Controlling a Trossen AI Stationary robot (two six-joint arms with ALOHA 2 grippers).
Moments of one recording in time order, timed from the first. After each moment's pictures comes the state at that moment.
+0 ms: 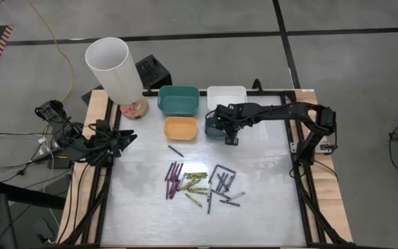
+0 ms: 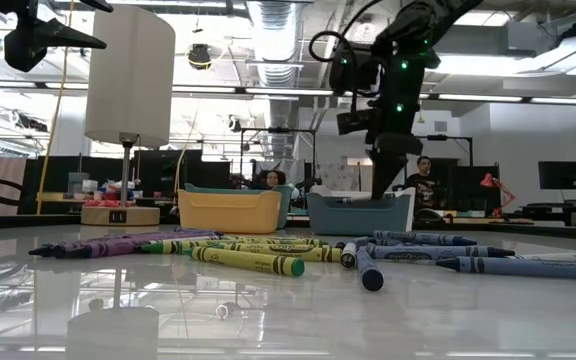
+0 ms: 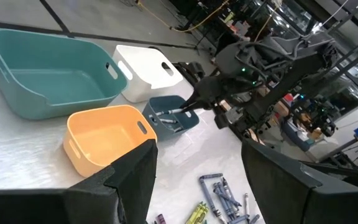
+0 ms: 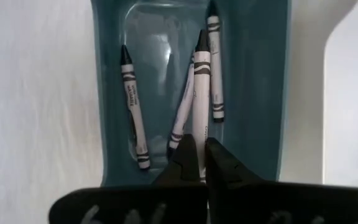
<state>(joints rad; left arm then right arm) -0.75 0.41 0.62 -0.57 -1.17 -1.03 -0.30 1.66 1.16 -0.71 0.18 -0.24</state>
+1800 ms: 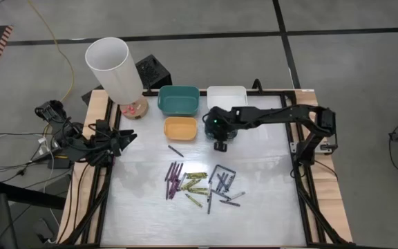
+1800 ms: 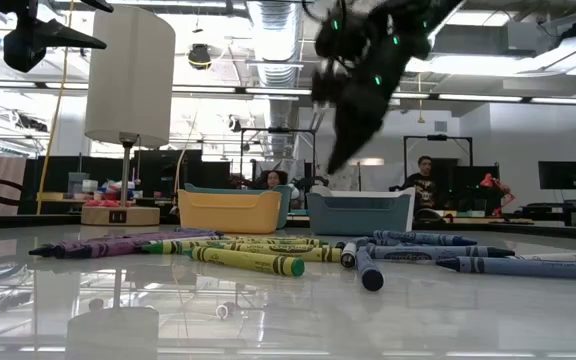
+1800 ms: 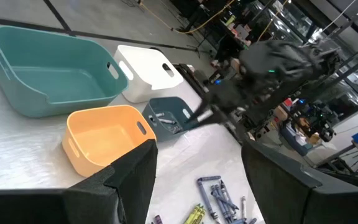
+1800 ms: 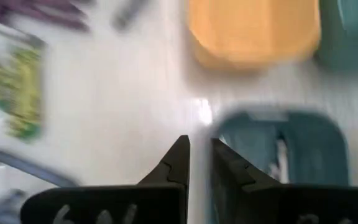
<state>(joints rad) -0.75 0.41 0.62 -0.57 -1.18 -1.06 -0.18 1.66 1.25 -0.54 -0.02 -0.13</state>
